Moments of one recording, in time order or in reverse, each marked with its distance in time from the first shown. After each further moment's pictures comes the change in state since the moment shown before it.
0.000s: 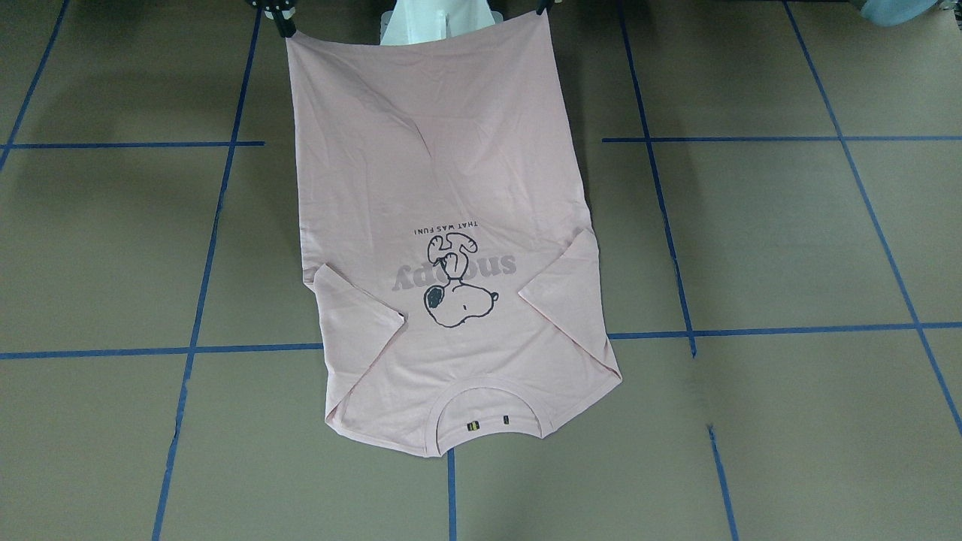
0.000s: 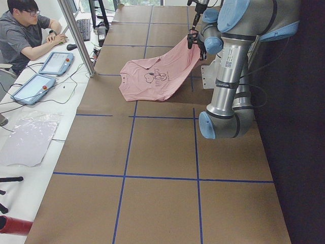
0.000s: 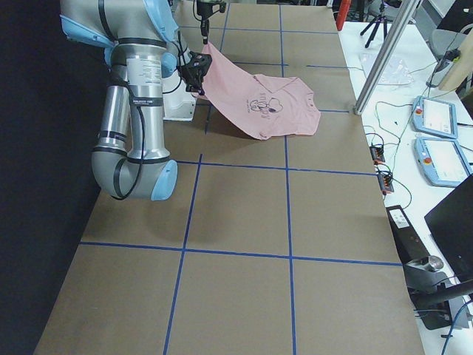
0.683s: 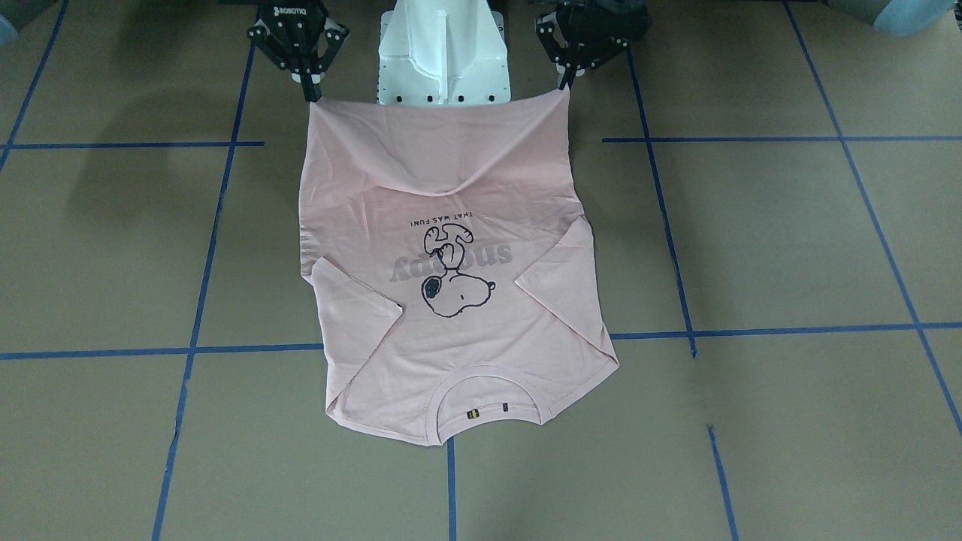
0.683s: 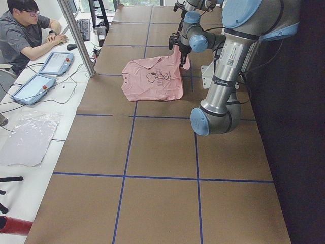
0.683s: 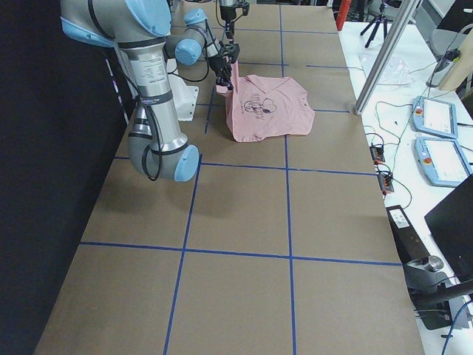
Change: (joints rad) left arm -0.253 -0.091 0.239 0.047 -0.012 0.284; right arm 0.283 0.307 -0.327 -0.067 0.042 -0.261
